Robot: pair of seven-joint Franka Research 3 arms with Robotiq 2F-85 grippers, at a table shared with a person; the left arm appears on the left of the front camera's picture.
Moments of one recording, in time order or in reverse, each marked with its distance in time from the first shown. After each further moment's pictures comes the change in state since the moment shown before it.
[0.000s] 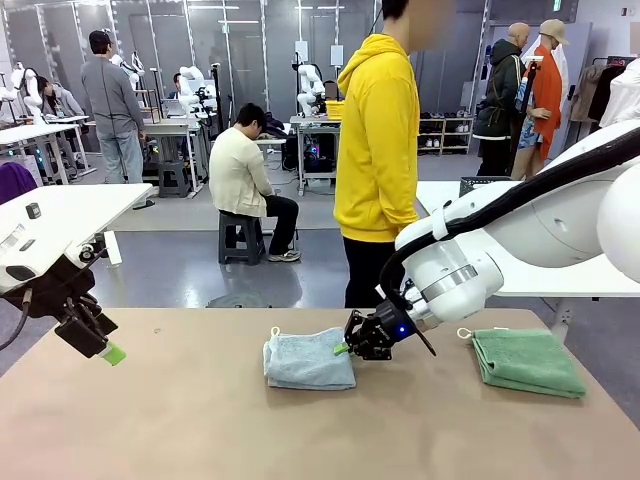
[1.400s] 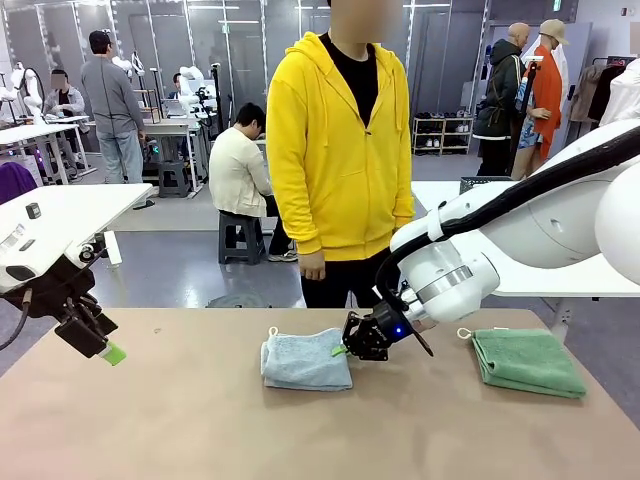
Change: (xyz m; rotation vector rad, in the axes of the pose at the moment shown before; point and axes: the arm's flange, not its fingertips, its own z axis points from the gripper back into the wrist) left arm 0.000 0.000 0.000 0.000 0.000 0.000; right arm -0.003 0.004 -0.004 -0.015 -0.010 0.006
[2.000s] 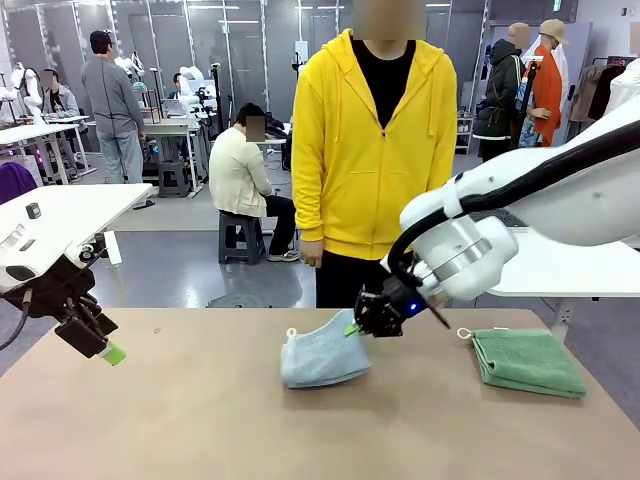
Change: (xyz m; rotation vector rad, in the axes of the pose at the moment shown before) left arm 0.000 0.000 0.000 0.000 0.000 0.000; right arm -0.014 0.047 0.069 -0.086 -0.044 0.152
